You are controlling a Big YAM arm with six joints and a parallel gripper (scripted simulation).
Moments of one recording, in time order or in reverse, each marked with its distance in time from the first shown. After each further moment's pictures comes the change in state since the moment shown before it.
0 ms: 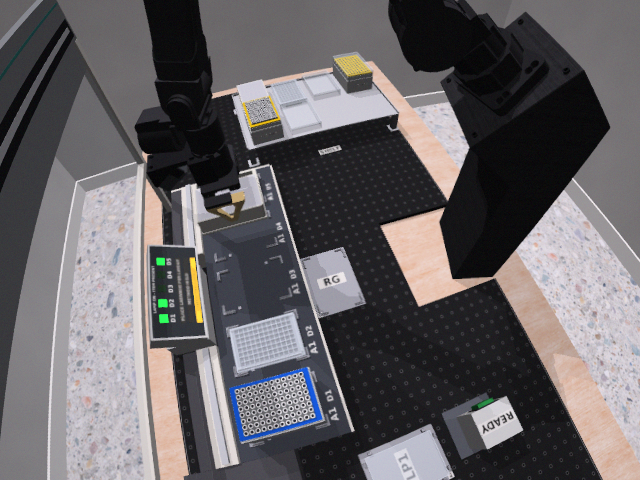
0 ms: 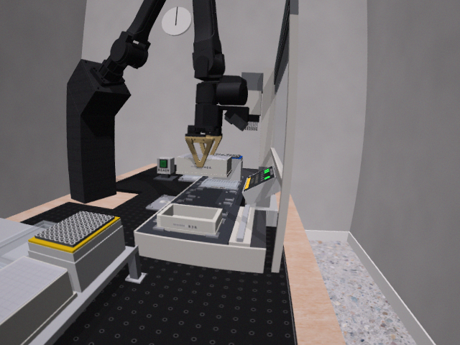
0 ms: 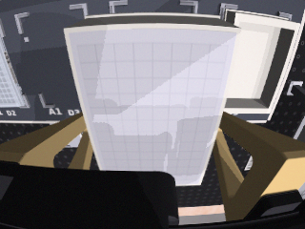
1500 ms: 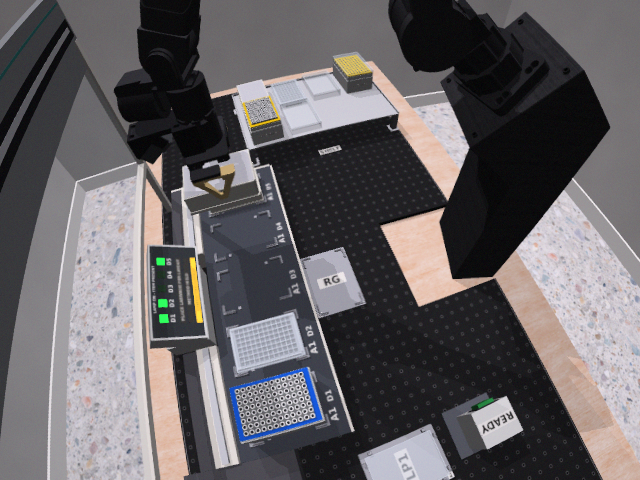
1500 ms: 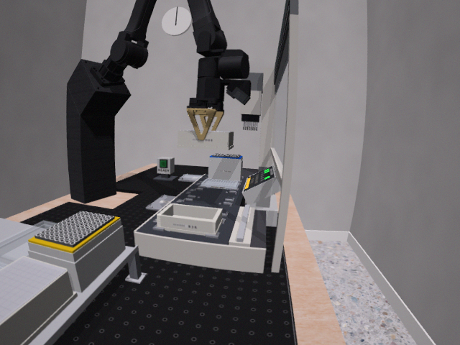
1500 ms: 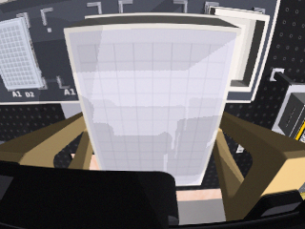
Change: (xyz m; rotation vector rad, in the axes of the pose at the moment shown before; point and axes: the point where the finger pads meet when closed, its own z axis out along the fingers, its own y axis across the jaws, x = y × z) arm -0.001 0.000 -0.065 0.000 0.001 0.000
